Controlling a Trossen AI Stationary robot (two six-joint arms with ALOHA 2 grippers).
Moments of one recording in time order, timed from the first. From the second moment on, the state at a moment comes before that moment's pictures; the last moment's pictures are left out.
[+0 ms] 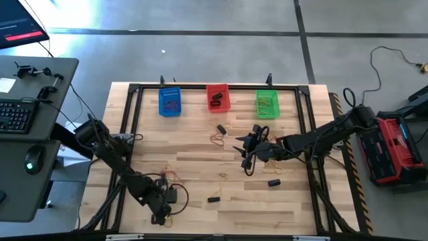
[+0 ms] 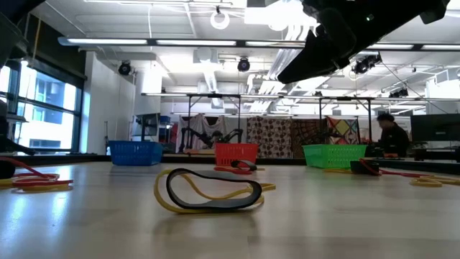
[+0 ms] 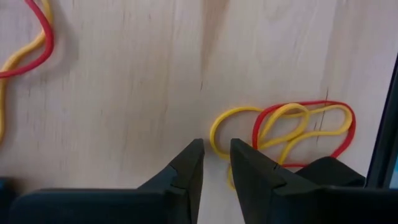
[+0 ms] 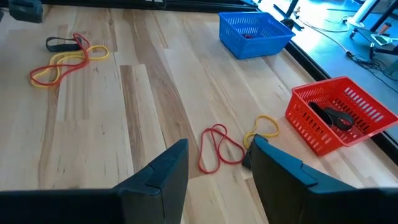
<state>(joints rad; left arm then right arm) -0.81 1.73 0.91 -0.46 -0.01 -0.91 0.28 1.38 0.72 0.07 0.60 0.16</state>
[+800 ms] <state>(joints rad) -0.74 1.60 0.90 -0.62 -0.01 -0.88 0.28 1.38 0.72 0.06 0.60 0.15</state>
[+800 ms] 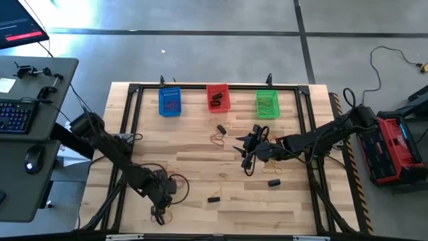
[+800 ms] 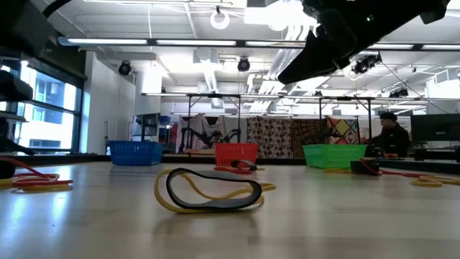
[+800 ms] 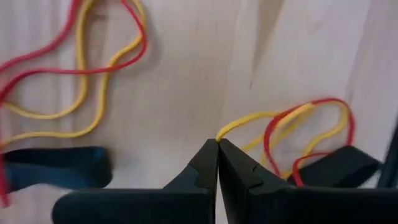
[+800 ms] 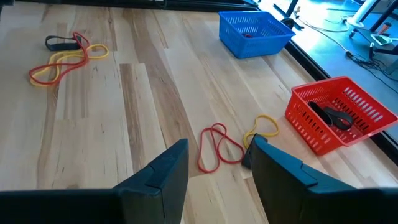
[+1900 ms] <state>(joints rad) -0.48 1.40 0.91 -0.57 -0.14 -0.57 0.27 1.38 0.72 0.06 0.53 0.15</state>
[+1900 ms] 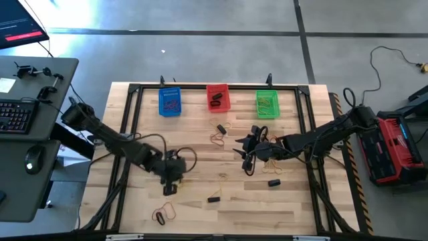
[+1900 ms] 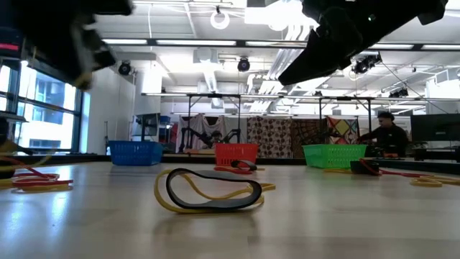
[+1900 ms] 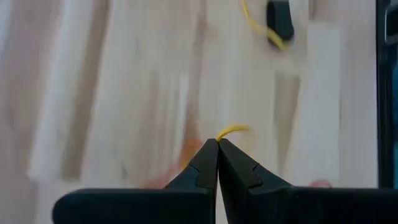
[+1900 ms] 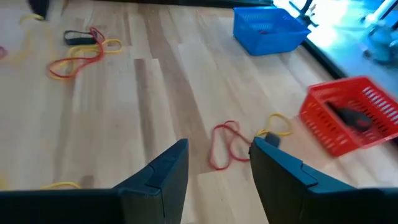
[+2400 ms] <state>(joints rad) -0.28 1.37 0.91 -0.26 -0.14 -0.20 0.29 1.38 0.72 0.15 0.45 0.21</state>
